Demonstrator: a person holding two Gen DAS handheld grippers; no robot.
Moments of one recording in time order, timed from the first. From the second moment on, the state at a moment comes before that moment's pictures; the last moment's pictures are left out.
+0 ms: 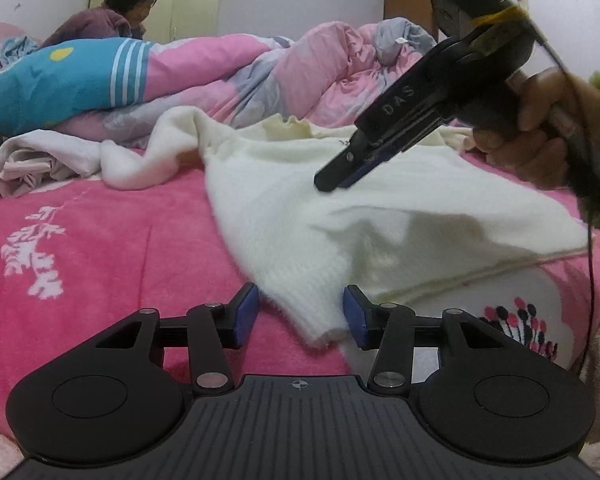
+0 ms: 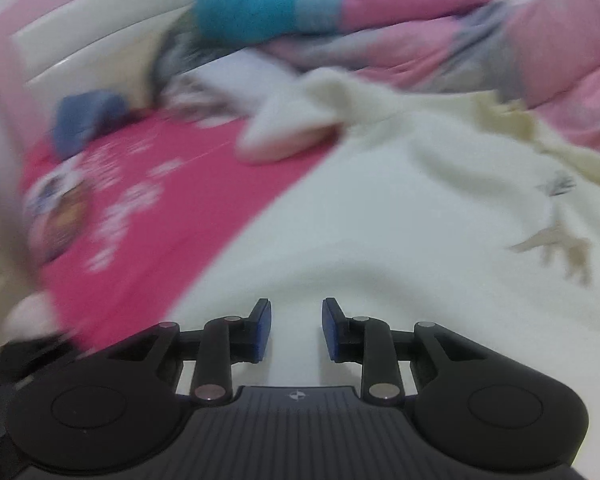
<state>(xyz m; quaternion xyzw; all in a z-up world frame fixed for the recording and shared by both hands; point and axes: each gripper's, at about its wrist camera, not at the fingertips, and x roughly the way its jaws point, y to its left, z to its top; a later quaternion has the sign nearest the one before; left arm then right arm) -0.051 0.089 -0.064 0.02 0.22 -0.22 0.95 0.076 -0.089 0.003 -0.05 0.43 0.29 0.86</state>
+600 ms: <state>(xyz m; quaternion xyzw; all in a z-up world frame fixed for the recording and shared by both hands) -0.061 0.103 -0.054 0.01 0.22 -0.23 0.95 0.065 -0.137 0.024 0.00 0.40 0.18 0.90</state>
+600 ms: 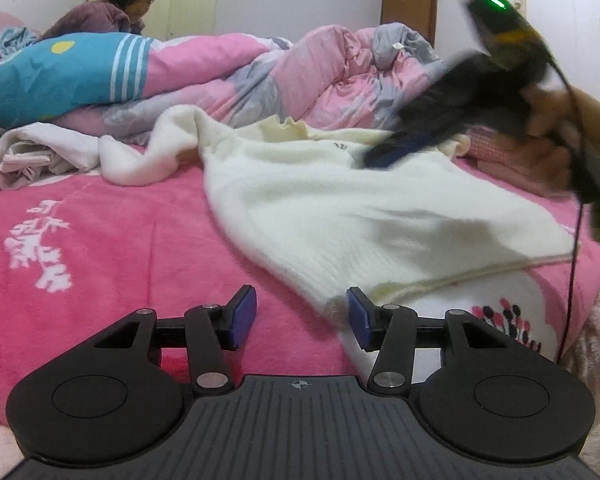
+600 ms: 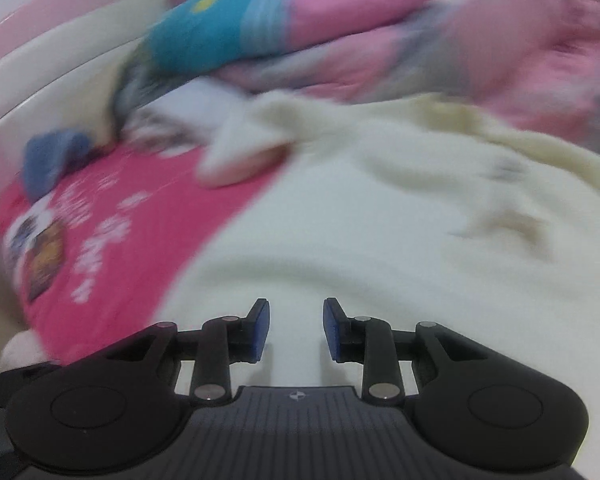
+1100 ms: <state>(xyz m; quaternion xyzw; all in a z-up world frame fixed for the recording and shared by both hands) -0.054 0.032 -0.057 0.10 0.24 -0.27 0.93 0.097 -0.202 -0.025 0.00 0.45 0.08 0.89</state>
